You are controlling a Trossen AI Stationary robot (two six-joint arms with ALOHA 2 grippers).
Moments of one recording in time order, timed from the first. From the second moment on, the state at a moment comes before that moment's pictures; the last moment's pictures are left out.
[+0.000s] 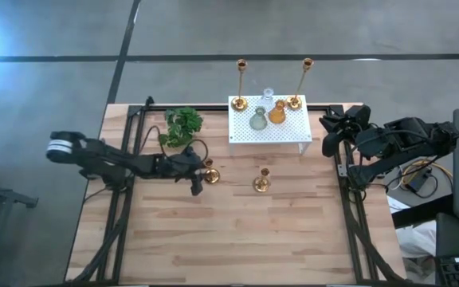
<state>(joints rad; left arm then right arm) 0.01 1.32 0.44 0.35 -0.21 -0.21 0.28 0.87 1.30 -1.14 0.97 0.77</state>
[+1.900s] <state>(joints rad) 0.31 1.64 1.45 -0.24 -0.01 0.05 0.28 0.87 1.30 -1.15 0.97 0.76</state>
